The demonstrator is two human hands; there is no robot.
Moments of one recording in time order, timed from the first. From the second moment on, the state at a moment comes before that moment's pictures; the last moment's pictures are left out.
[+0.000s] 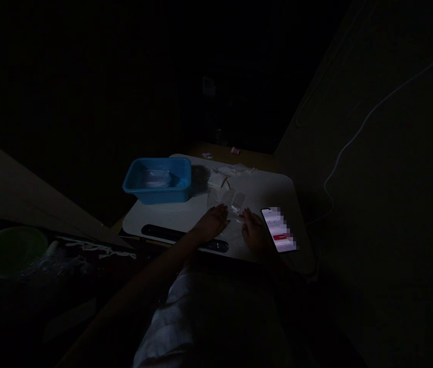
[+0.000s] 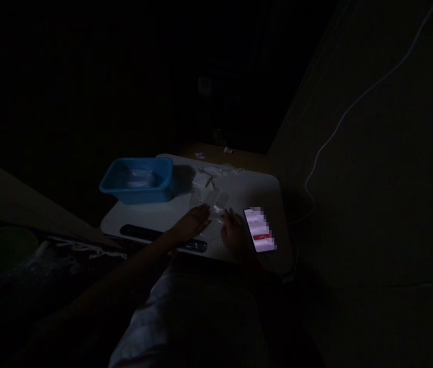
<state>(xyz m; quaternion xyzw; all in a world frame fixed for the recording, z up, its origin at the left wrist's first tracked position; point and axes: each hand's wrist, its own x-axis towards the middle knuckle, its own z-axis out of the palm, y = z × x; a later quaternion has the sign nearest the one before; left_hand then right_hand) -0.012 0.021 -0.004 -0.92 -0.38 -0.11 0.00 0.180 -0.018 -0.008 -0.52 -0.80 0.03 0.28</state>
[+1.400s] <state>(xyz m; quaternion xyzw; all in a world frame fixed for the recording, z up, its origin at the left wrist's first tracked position) 0.022 0.037 0.013 -0.93 -0.36 -0.06 0.00 0.183 -0.029 -0.014 -0.55 -0.78 0.04 0.28</state>
